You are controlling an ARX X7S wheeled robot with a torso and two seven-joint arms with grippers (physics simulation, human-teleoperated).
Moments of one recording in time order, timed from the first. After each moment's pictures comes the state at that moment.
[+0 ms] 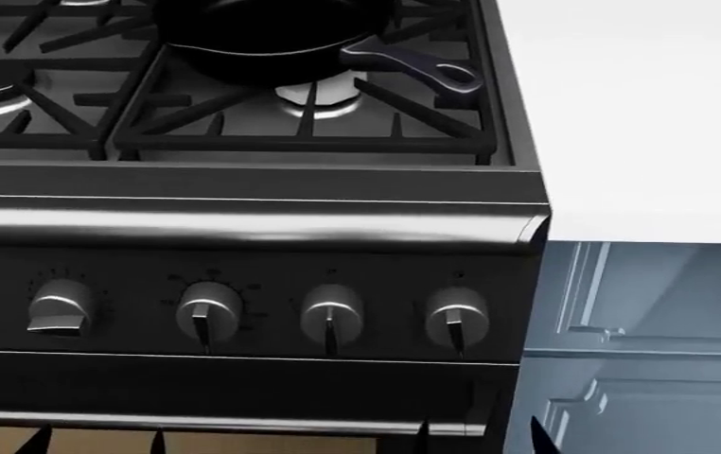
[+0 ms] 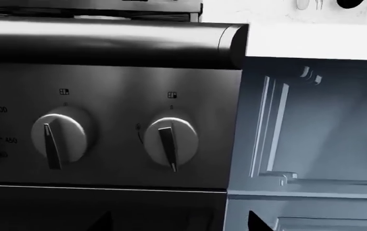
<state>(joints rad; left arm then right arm) -0.01 -0.16 0.19 0.01 -0.17 0.02 -0.17 0.05 0.16 -0.20 -0.09 0.14 0.13 0.20</state>
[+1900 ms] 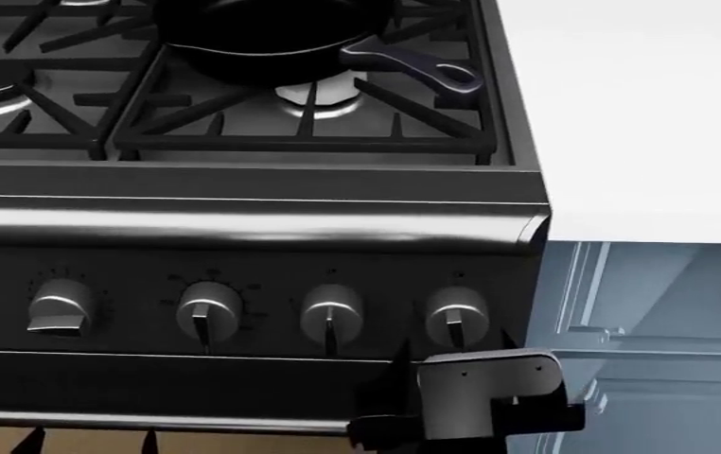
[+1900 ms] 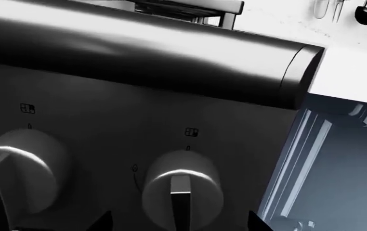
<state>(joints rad) -0.02 -0.20 0.22 -0.01 -0.24 0.04 -0.21 0.41 0.13 -0.32 0.22 0.10 0.24 0.27</state>
